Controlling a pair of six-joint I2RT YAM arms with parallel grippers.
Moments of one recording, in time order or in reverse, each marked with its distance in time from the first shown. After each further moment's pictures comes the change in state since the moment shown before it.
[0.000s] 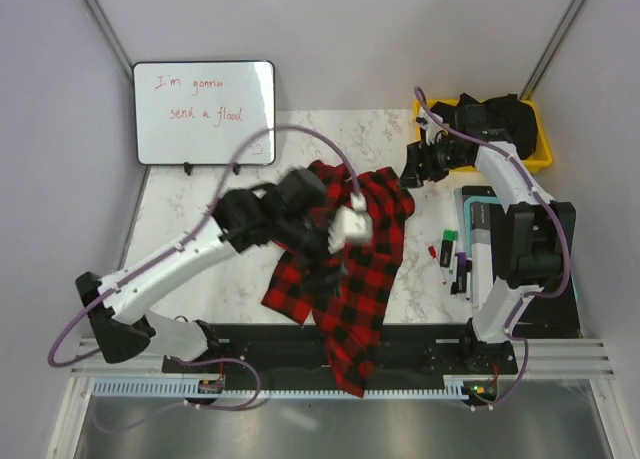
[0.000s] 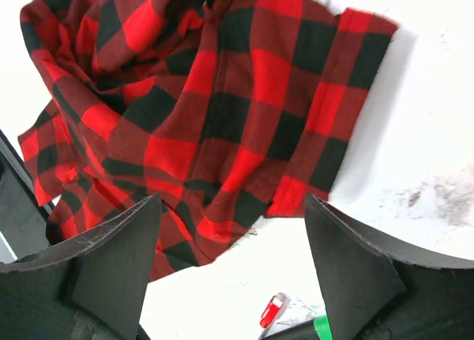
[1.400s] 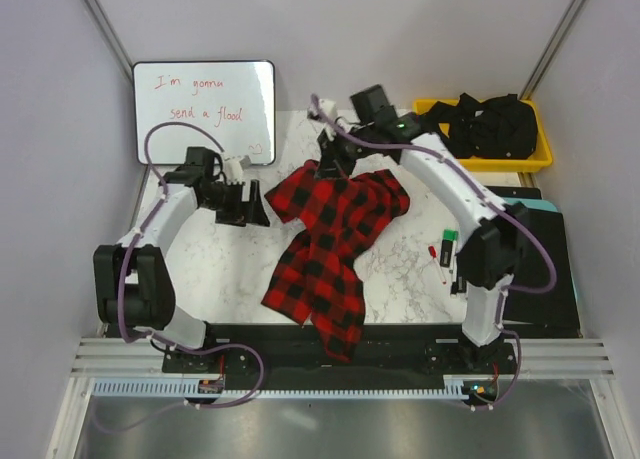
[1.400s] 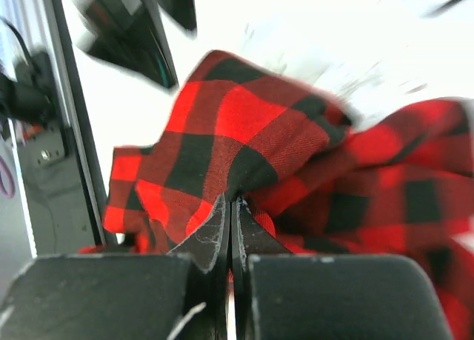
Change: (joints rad) left arm 1.109 0.136 -0.352 0.266 0.055 -0.323; right arm 0.558 0.171 0.424 -0.036 0.065 0.034
